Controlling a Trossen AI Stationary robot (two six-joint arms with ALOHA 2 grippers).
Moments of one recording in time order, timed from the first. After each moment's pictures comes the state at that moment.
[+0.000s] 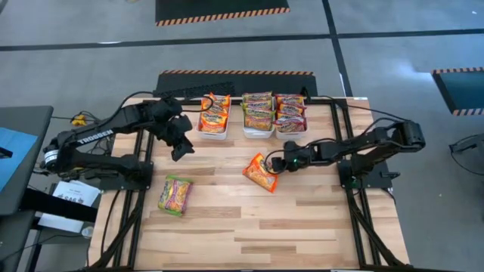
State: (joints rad) left arm 0.44 1.05 1.03 -0.91 0.35 -0.15; right arm -0.05 1.40 0.54 0.01 0.06 1.30
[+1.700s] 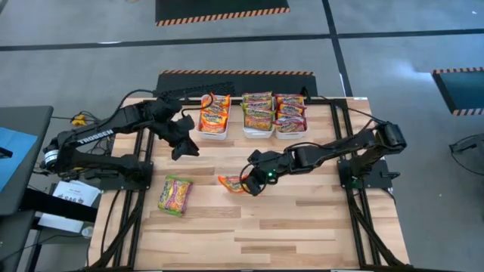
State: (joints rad) left arm 0.44 1.05 1.03 -0.78 0.55 -0.23; right arm 0.14 1.62 1.11 -0.06 -0.02 0.88
